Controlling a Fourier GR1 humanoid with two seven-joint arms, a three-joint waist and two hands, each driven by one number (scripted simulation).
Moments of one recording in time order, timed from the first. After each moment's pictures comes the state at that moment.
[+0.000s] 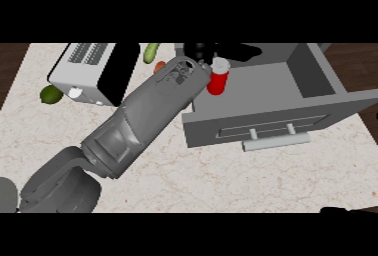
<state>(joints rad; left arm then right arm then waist) -1.42 0.00 -0.64 -0.37 0.61 0.80 -0.07 0.11 -0.10 -0.25 -2.18 -0.01 0.21 0.11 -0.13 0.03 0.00</state>
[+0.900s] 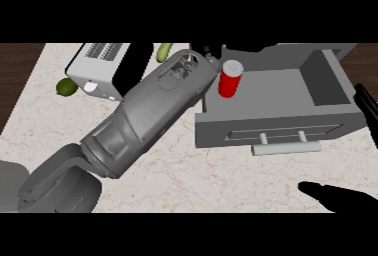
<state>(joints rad) -1.45 0.00 -0.61 -0.42 0.72 0.83 -0.13 0.02 -0.23 -0.07 -2.16 0.53 0.17 0.00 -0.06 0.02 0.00</state>
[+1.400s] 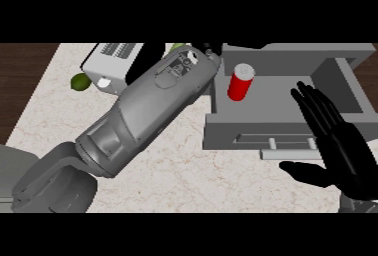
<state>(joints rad) -1.45 0.02 -0.60 -0.47 0.70 0.83 -0.08 -0.07 -0.25 0.09 -1.92 0.92 0.06 0.01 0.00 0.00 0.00</state>
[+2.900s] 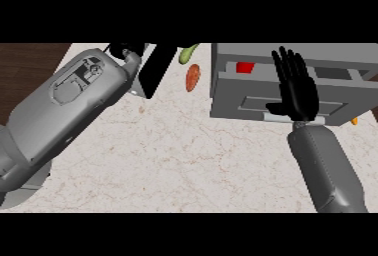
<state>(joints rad) -1.17 0.41 -0.63 -1.01 0.58 0.78 0.23 -0.59 -0.17 -0.08 -0.92 1.22 -0.55 -0.11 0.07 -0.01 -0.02</state>
